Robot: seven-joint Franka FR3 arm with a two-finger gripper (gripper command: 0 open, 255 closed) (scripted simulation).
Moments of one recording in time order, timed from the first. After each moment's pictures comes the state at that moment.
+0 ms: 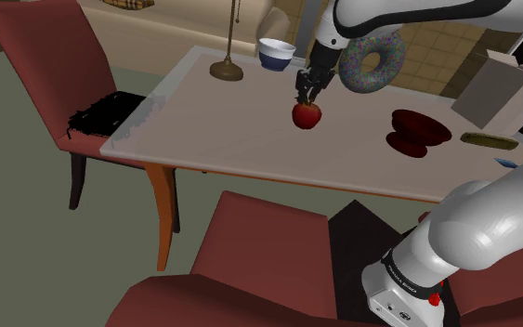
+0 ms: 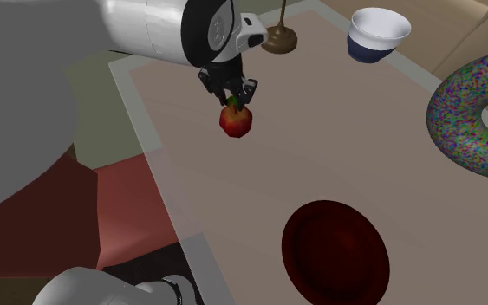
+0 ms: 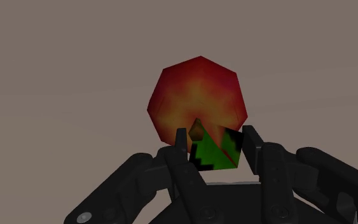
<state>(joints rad) -0.02 -0.31 -0.01 -2.19 -0.05 1.99 0.06</state>
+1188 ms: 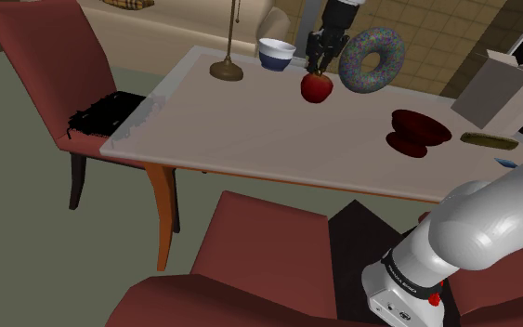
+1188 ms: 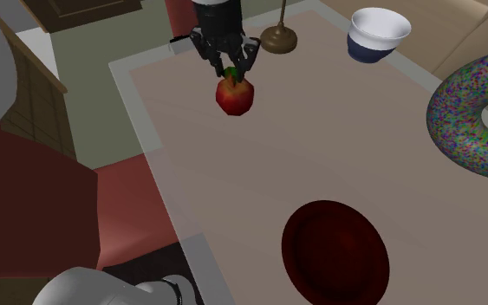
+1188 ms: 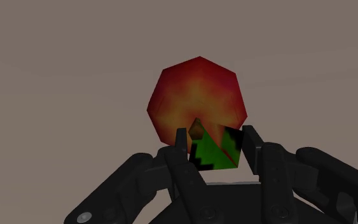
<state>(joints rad) -0.02 -0.30 -0.01 -1.94 -0.05 1.75 0.05</state>
